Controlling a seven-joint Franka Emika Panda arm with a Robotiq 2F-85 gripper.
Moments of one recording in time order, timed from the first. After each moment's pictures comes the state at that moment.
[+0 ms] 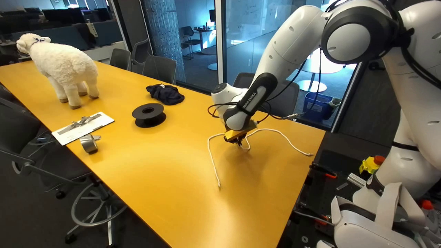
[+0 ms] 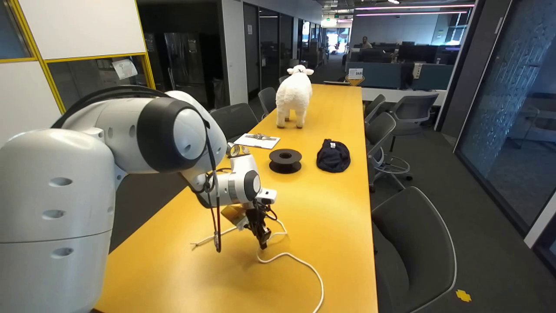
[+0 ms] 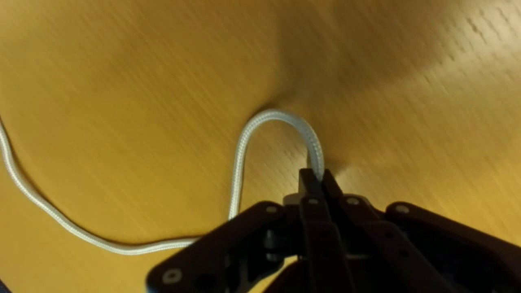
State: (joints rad) arm 0.23 0.62 -0.22 -1.95 -0.22 2.40 0.83
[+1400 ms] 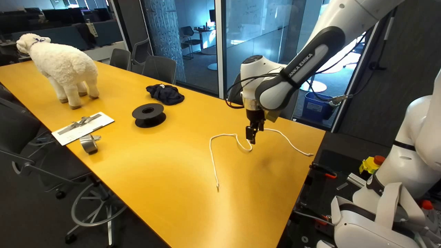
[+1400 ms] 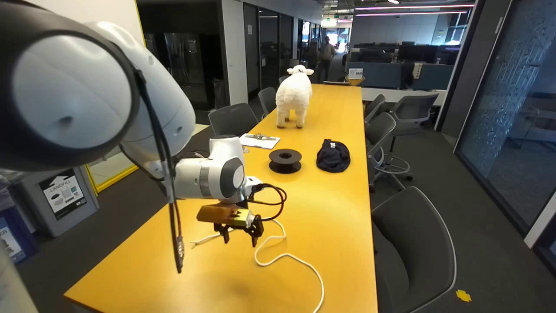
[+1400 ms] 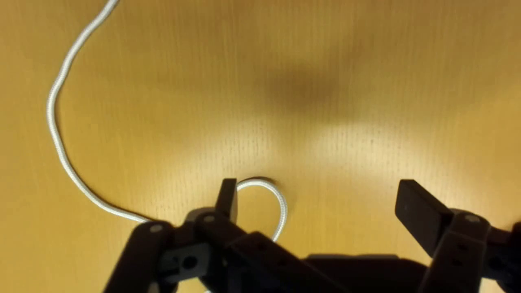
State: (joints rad) arm 0.09 0.08 -0.06 -2.43 -0.18 2.42 0.10
